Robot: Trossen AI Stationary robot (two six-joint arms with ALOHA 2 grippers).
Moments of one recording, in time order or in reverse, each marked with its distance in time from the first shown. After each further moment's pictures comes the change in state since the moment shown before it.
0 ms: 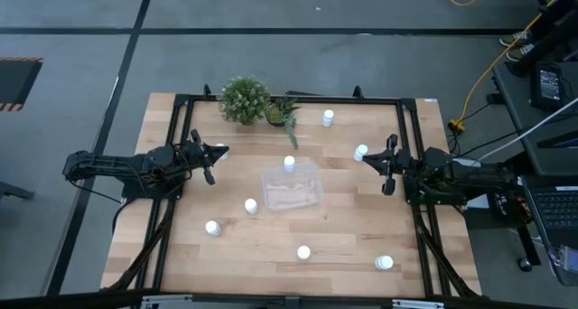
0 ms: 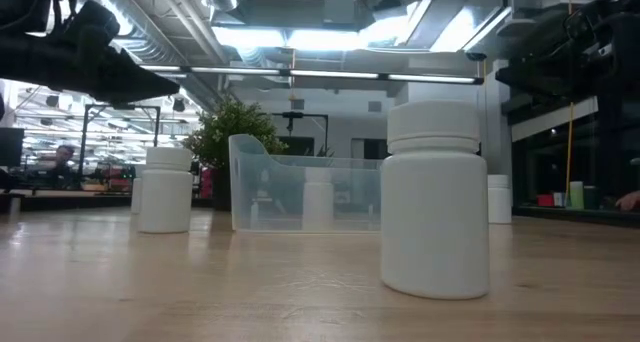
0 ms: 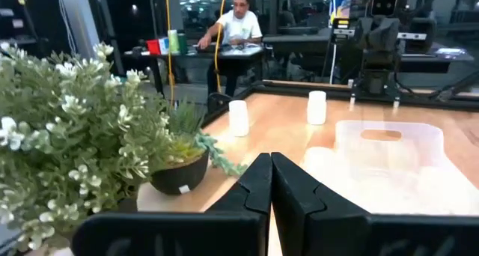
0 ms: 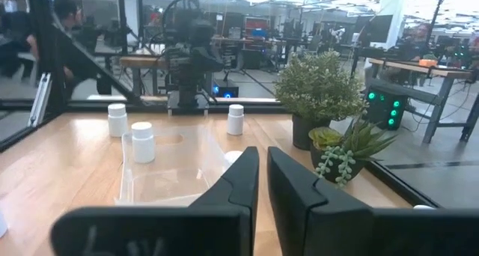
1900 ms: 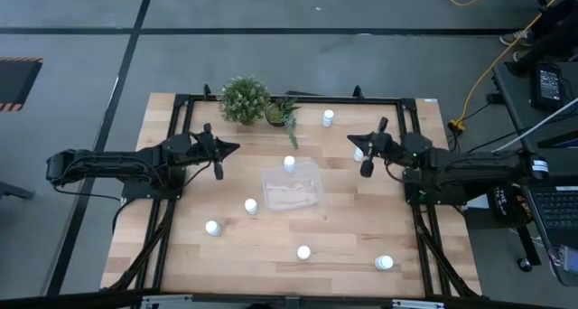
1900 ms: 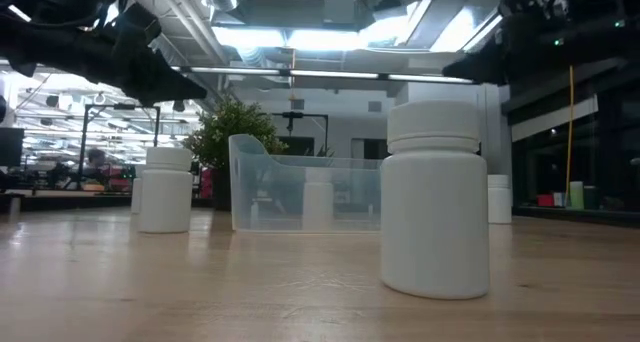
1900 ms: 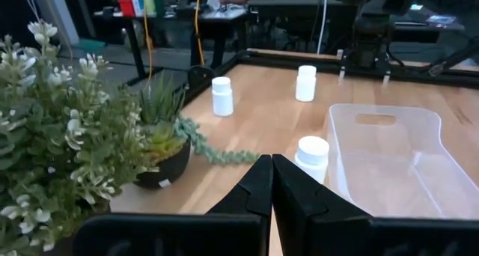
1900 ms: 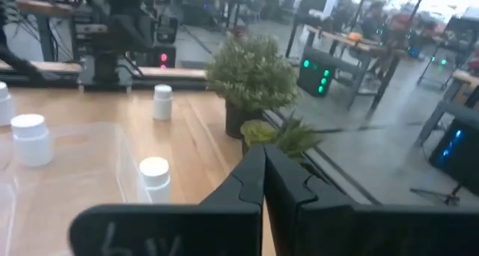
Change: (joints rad) left arm 0.219 0.432 0.147 0.145 0.284 -0.019; right arm -0.107 0.692 0.253 0.314 0.129 -0.073
